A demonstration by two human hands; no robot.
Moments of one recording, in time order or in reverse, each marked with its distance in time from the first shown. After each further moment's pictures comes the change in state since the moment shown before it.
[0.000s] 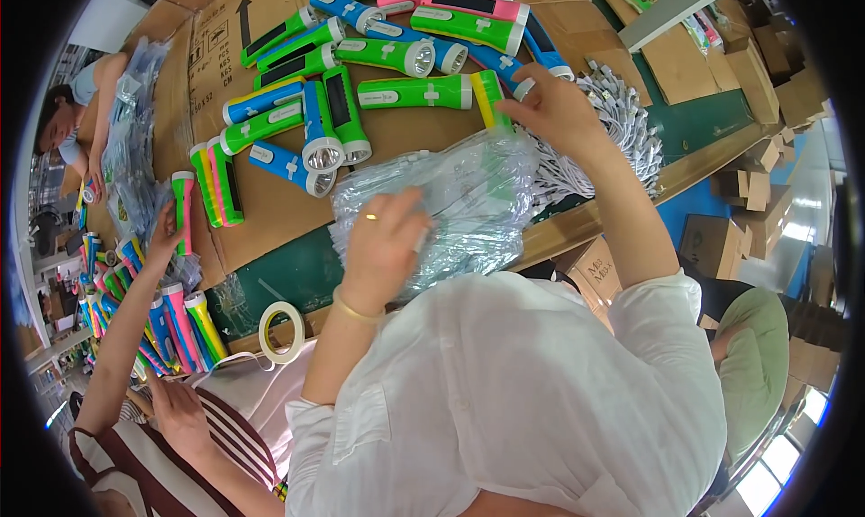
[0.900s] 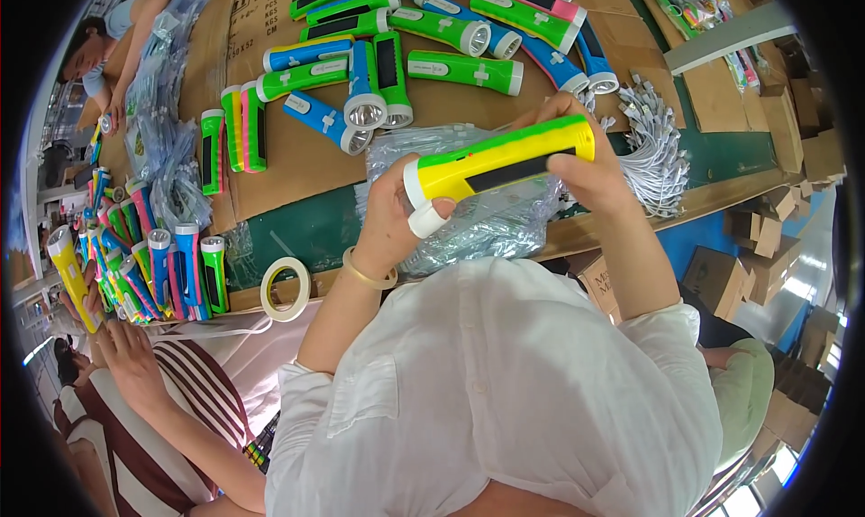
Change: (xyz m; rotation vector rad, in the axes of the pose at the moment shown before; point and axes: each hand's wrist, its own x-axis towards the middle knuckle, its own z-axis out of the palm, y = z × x) left_hand -0.013 -0.002 -0.008 -1.137 0.068 -0.682; right_hand -0.051 -0.019 0.030 1.290 -0.404 -0.321
